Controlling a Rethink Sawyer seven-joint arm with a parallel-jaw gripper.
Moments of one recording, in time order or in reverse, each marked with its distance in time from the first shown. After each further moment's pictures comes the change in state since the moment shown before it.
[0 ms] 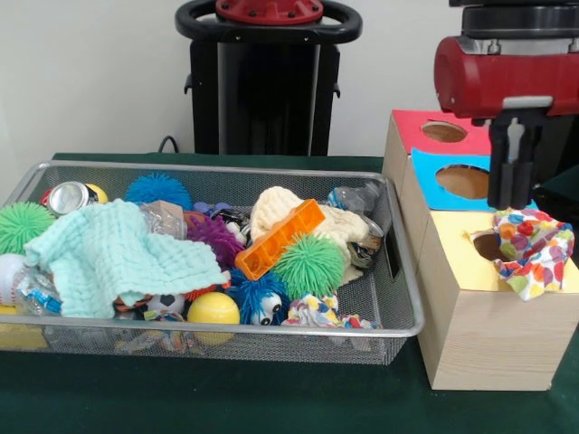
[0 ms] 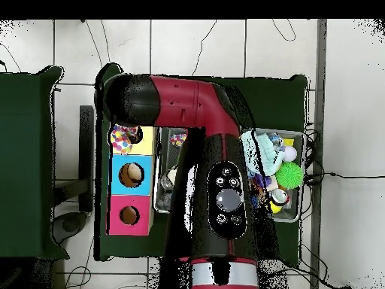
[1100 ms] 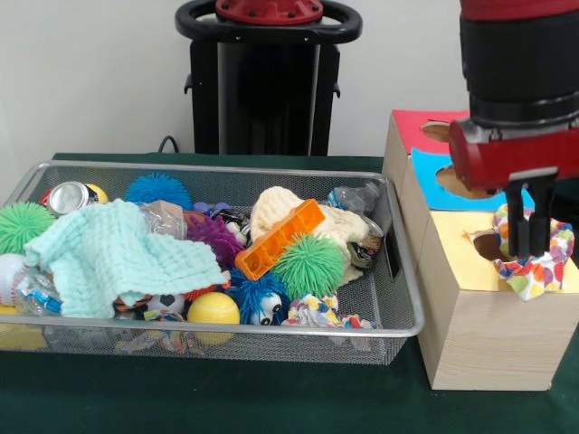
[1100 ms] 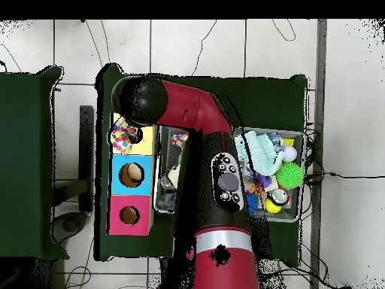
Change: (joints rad) arm -0.018 0.104 0.043 0.022 0.149 0.000 0.000
